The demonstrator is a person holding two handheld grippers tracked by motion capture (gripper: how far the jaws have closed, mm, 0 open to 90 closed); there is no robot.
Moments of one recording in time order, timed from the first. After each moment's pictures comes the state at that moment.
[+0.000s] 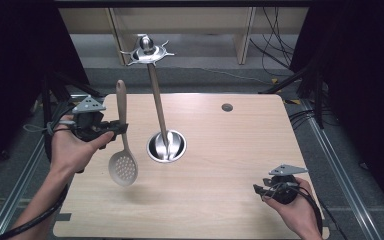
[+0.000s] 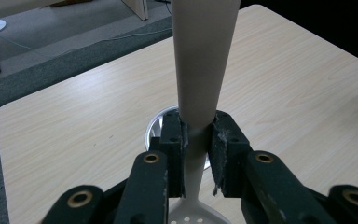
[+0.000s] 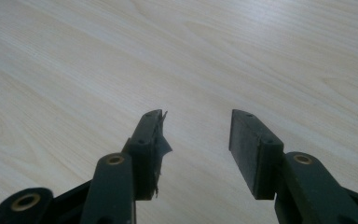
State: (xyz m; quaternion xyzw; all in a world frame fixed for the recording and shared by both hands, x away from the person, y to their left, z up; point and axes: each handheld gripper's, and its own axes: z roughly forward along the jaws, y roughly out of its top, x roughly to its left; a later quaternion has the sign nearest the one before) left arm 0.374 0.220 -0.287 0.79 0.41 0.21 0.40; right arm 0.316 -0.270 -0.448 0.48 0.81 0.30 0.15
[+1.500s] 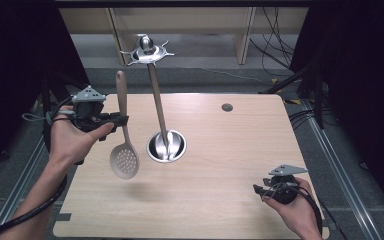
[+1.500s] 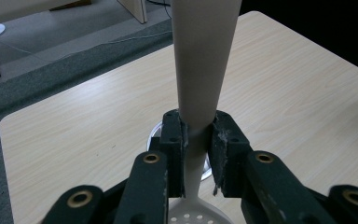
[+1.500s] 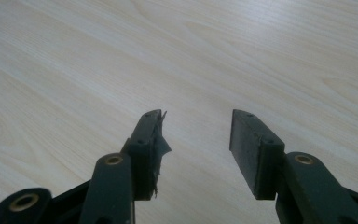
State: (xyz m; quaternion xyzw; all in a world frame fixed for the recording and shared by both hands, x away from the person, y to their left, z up) left arm 0.384 0.216 -0.271 0.79 0.41 0.21 0.41; right arm 0.315 -0.269 -0.447 0.48 0.81 0.30 0.15
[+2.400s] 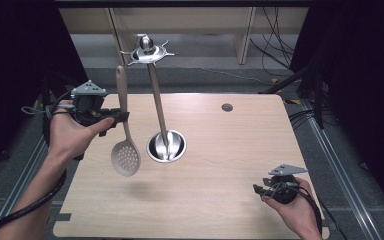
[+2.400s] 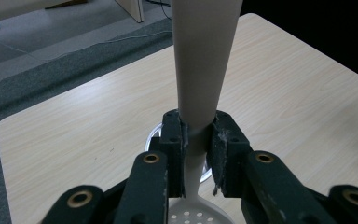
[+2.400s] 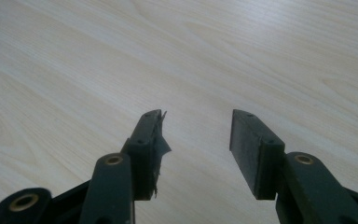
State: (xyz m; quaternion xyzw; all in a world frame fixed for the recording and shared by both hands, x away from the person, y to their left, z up) left arm 0.391 0.215 -0.260 0.79 0.41 0.20 0.40; right arm 0.315 -0.268 -0.447 0.49 0.80 0.31 0.14
